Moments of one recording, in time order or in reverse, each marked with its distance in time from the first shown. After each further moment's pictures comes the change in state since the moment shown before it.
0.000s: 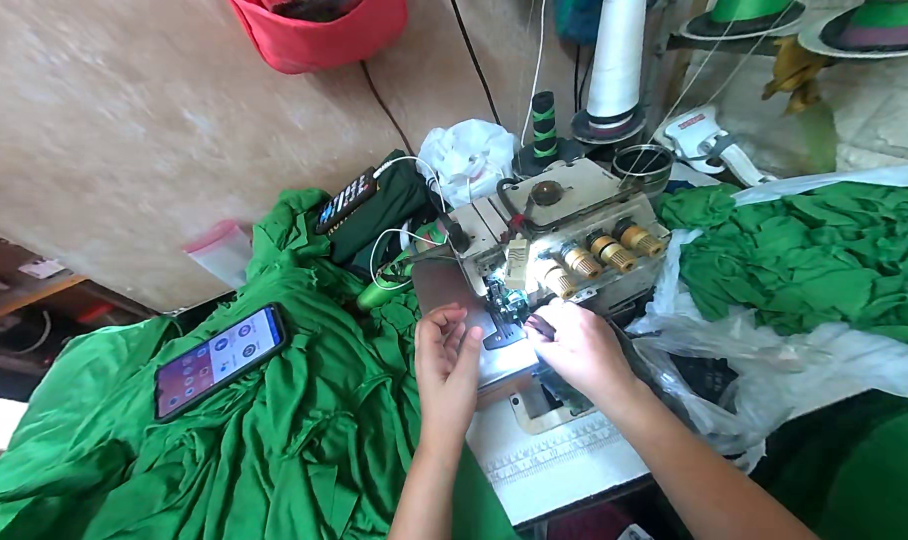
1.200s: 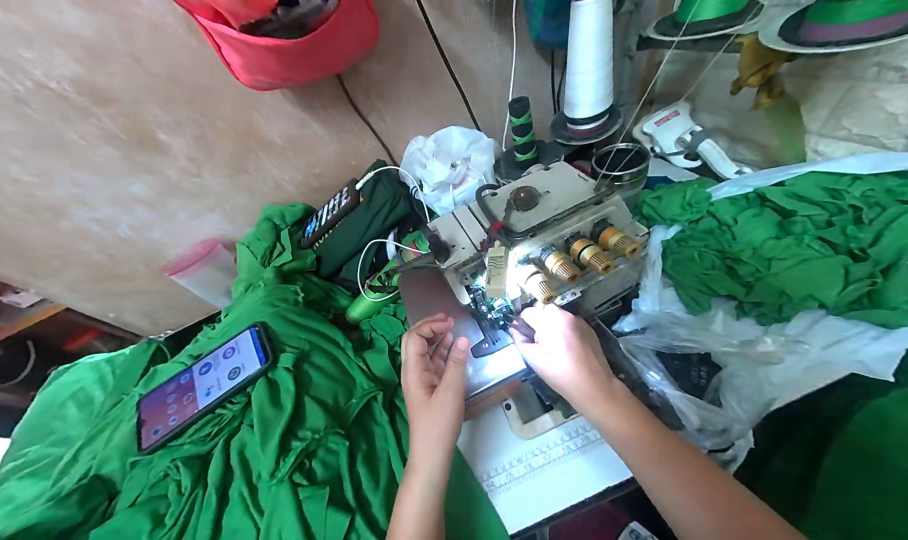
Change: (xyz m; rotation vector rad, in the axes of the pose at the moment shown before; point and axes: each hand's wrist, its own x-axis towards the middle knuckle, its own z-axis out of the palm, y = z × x) left_hand -0.001 0.000 -0.001 -0.007 -0.016 0.015; right_hand 0.003 -0.011 -0.004 -0.009 -0.086 0.103
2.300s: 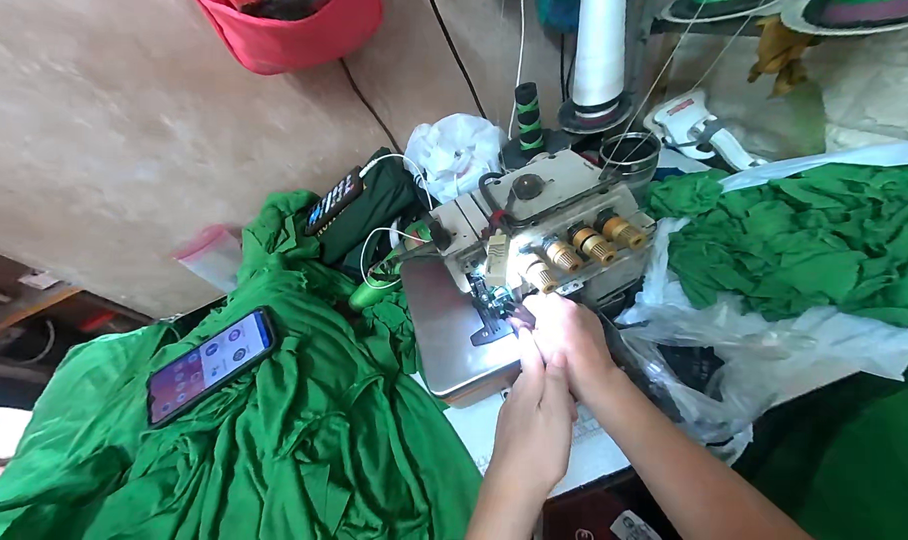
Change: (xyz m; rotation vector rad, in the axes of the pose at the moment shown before) left_hand -0.040 0.047 0.061 0.177 -0.552 -0.609; right_hand 0.003 -0.009 -0.015 -0.102 -0.142 0.099
